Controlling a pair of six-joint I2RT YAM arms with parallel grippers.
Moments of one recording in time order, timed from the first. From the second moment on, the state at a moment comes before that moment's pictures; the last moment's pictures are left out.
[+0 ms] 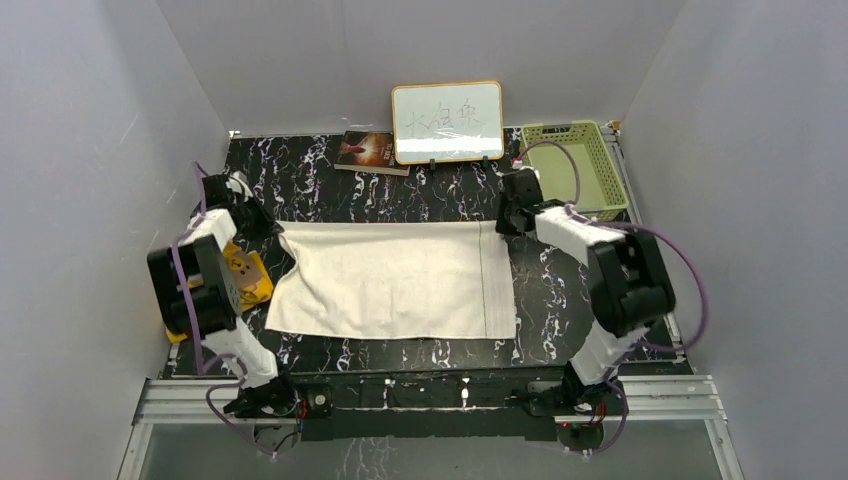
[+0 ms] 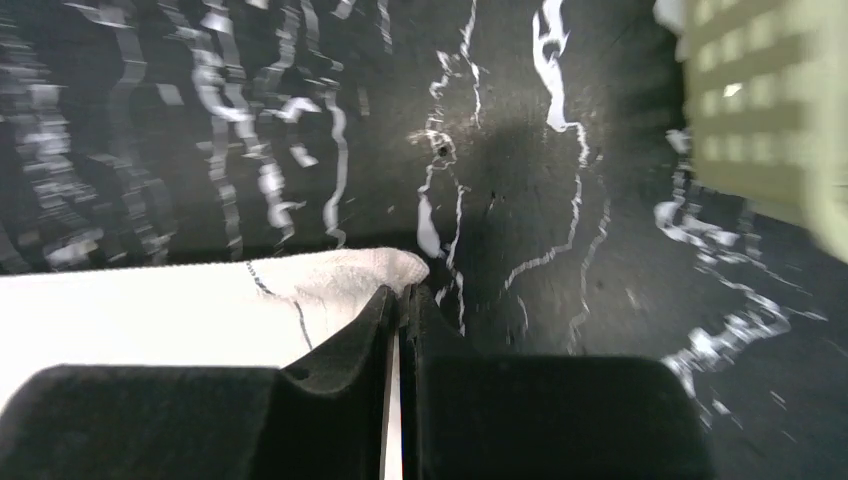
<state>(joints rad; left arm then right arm) 0.33 1.61 1.04 -0.32 0.37 -0.27 0.30 1.59 1.05 -0.26 0.13 0.39</state>
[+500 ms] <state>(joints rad) 0.31 2.12 1.62 -0.46 0.32 -0.23 0.24 2.06 1.57 -0.25 0.13 0.40</state>
